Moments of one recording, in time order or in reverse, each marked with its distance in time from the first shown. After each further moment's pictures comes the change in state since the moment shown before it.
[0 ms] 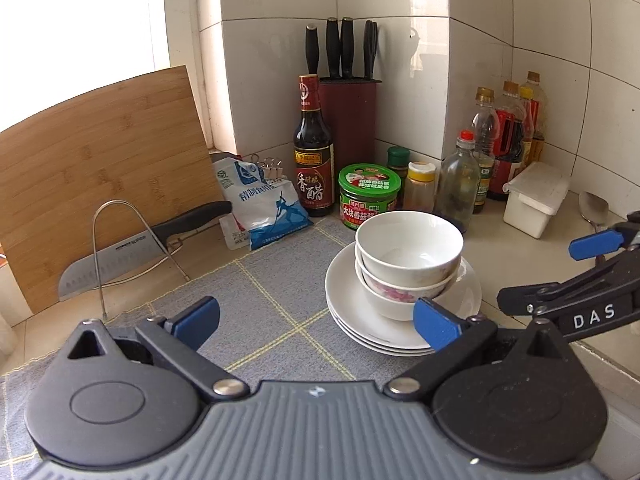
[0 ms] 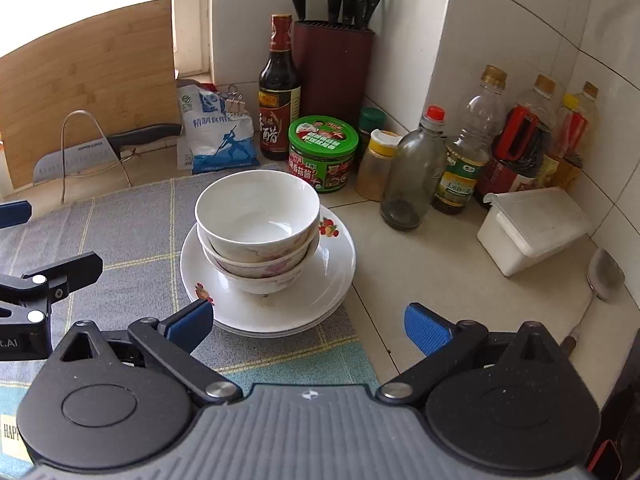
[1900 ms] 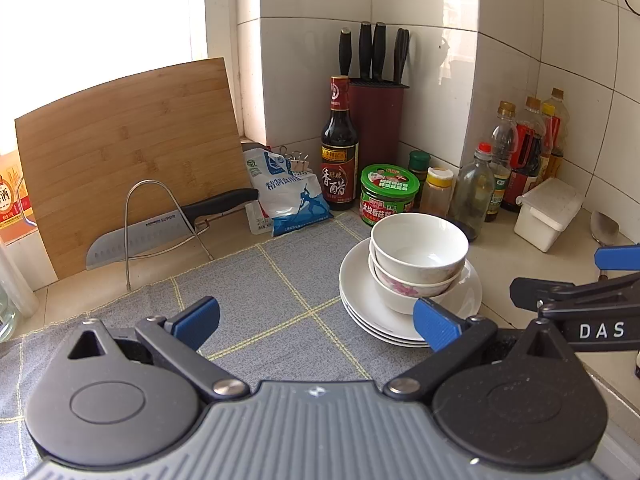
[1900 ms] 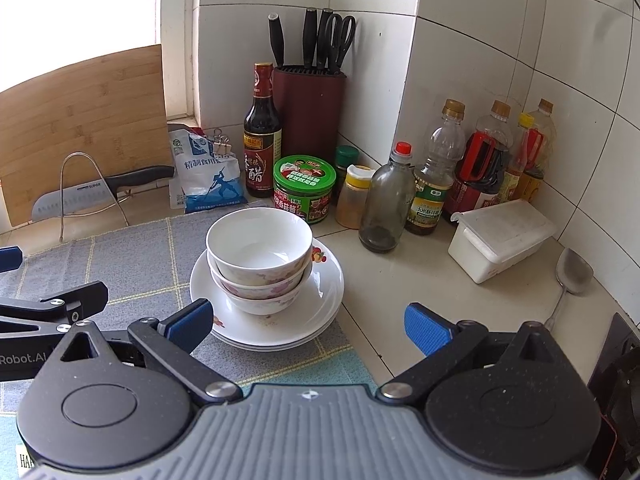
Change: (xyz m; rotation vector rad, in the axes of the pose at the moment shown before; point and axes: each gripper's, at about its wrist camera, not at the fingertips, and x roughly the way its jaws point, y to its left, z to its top) left arm -0.026 0.004 0.000 -0.093 0.030 0.046; right arm -0.041 0.018 -0.007 0.050 -0.105 -0.070
